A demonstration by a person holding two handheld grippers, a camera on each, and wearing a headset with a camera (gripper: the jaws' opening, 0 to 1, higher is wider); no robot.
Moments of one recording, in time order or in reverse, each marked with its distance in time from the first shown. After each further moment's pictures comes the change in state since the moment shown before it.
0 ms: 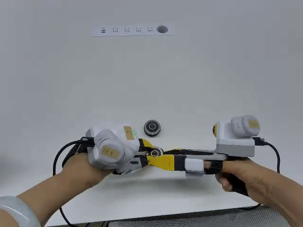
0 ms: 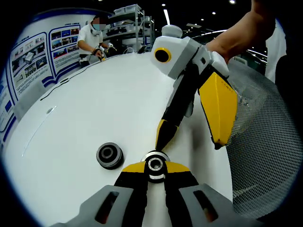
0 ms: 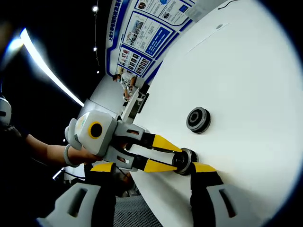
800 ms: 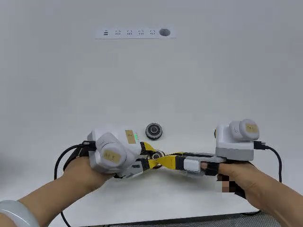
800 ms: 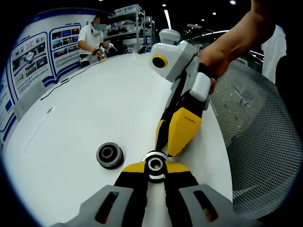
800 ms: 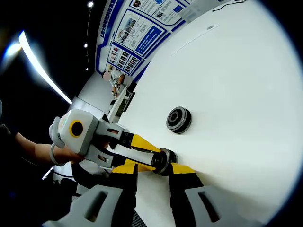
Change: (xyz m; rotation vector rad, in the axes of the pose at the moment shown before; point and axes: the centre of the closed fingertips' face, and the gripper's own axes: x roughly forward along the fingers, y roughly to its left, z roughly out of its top) left arm 0.000 0.000 0.000 -0.003 -0.002 0.002; right arm 0.000 -0.030 -0.002 -0.015 0.013 -0.119
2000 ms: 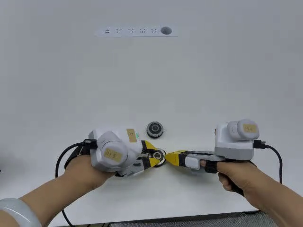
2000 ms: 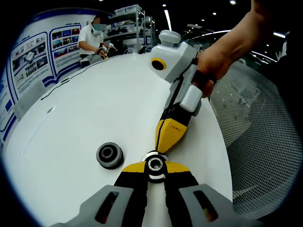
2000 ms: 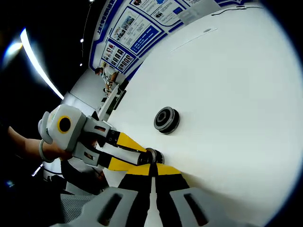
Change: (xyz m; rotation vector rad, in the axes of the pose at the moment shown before) left arm 0.000 -0.001 0.000 -0.001 -0.001 0.001; right arm 0.000 -0.019 0.000 -0.045 0.003 -0.093
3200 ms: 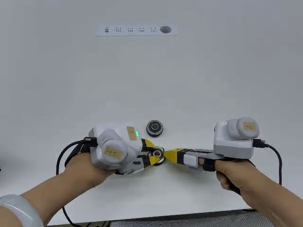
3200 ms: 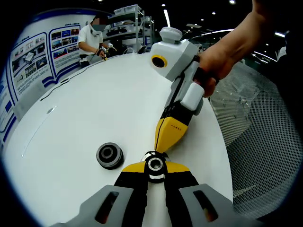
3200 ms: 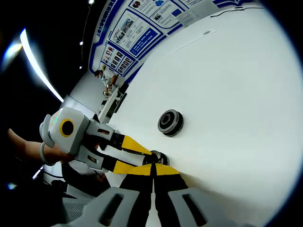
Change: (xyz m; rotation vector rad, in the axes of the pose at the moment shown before) left arm 0.000 0.000 0.000 0.007 0.002 -0.003; right arm 0.001 0.007 0.003 0.013 -0.025 0.001
